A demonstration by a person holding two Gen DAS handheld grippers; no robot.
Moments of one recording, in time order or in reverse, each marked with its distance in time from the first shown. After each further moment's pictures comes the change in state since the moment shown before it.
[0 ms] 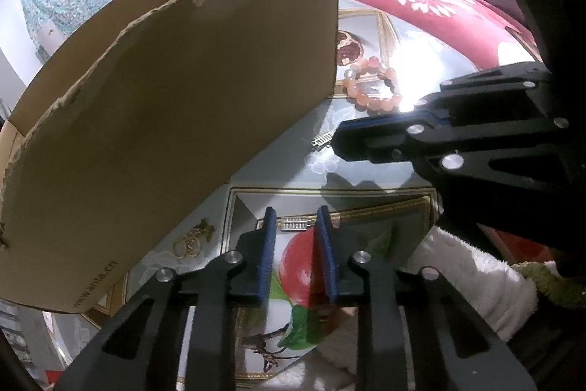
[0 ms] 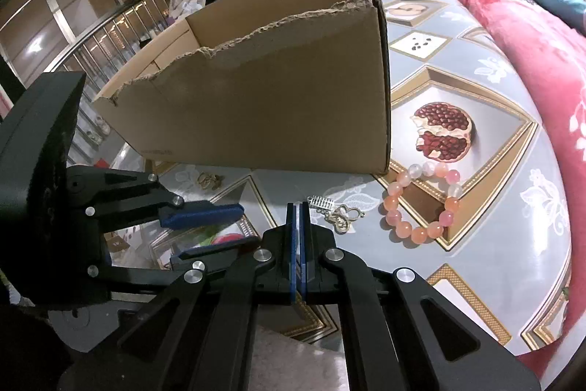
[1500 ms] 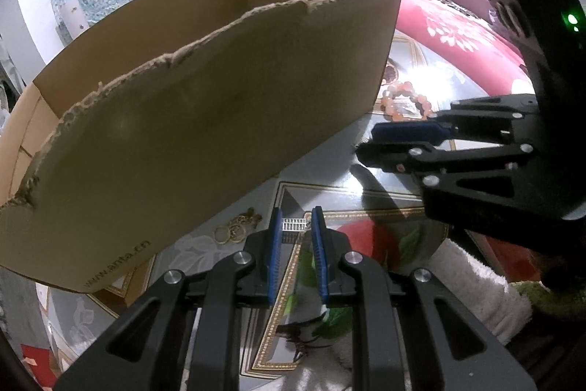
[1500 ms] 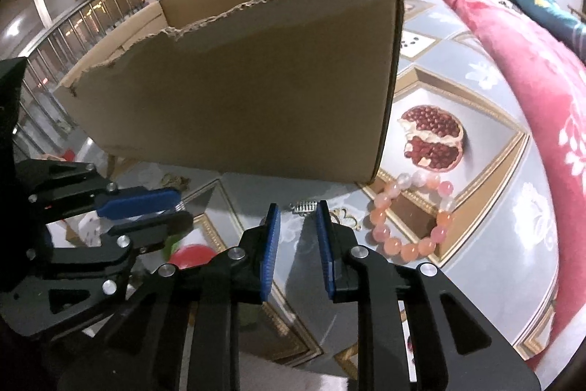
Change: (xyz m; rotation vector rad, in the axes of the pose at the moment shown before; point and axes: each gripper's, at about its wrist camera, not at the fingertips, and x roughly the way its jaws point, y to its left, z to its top) left arm -0.019 0.036 -0.018 -0.125 -0.056 0.001; right arm 0.026 0.009 0.012 -0.036 0.029 -0.161
